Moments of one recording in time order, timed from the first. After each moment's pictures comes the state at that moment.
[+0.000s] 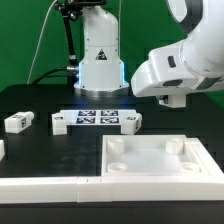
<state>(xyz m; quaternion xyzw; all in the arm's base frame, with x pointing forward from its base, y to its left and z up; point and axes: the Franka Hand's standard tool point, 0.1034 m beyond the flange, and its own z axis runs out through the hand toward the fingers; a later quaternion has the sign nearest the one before) 0.426 0.136 0.077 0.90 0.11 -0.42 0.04</state>
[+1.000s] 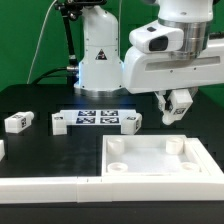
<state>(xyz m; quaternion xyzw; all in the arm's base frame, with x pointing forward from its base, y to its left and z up) 0.507 0.127 0.083 0.99 0.13 -0.02 -0.01</state>
